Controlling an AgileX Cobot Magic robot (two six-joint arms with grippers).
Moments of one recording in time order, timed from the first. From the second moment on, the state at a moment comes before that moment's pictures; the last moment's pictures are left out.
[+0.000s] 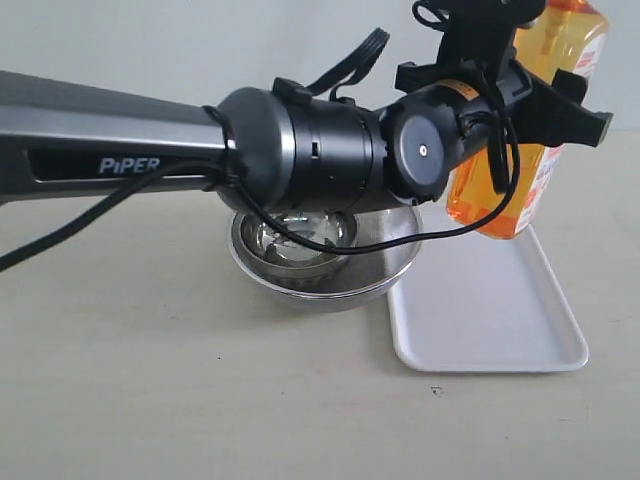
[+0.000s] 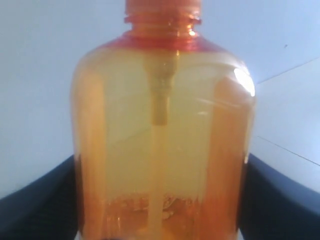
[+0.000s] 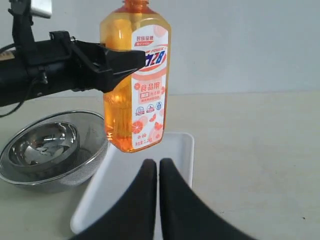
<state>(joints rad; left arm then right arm) -0.94 2.14 -1.63 -0.65 -0.37 0.53 0.59 0.01 -0.39 -0.56 0.73 0.62</state>
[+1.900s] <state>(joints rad) -0.94 2.28 -1.65 -0.52 -0.35 0.41 0.59 0.01 -0.39 -0.54 0.73 0.56</state>
